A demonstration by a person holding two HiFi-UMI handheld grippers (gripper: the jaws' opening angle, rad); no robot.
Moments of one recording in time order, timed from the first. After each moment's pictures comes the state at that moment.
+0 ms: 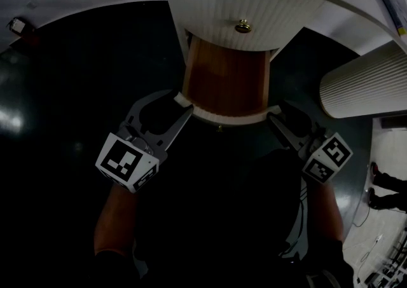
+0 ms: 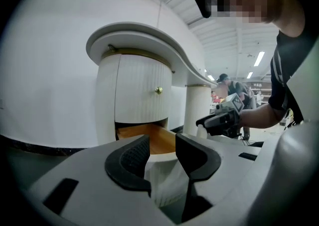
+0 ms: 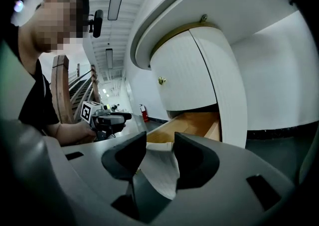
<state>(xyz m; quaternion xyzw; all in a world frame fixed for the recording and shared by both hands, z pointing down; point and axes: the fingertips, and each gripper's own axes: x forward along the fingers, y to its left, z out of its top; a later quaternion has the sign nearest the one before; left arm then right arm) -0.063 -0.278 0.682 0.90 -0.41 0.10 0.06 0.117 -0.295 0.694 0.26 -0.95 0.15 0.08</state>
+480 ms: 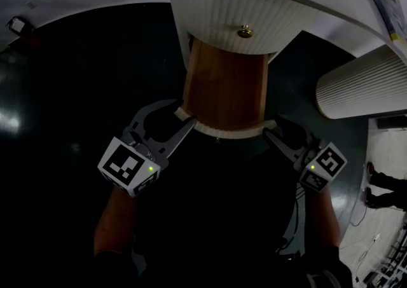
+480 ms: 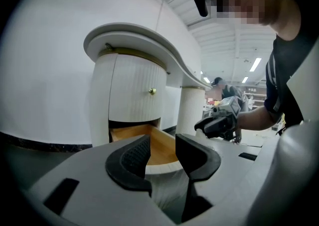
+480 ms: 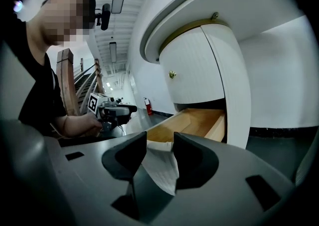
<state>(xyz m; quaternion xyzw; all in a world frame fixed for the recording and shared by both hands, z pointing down) -0.060 -0.257 0.679 0.92 -0.38 0.09 0.08 0.112 -0.261 0.701 0.24 -0.95 0.15 0.12</state>
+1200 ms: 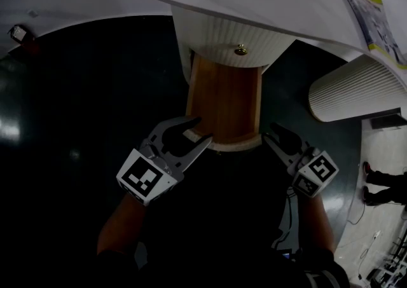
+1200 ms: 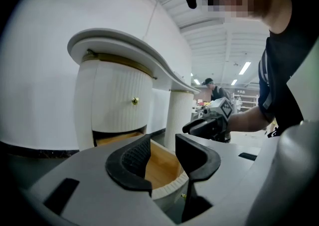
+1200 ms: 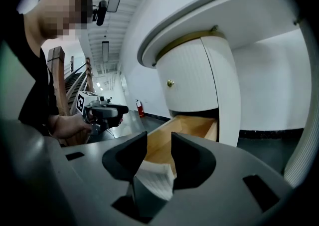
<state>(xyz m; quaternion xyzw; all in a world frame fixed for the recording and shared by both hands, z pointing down) -0.028 -0.235 0.634 0.94 -0.32 0.08 0.08 0.115 -0.254 0.667 0.29 -0.94 0.15 0.12</state>
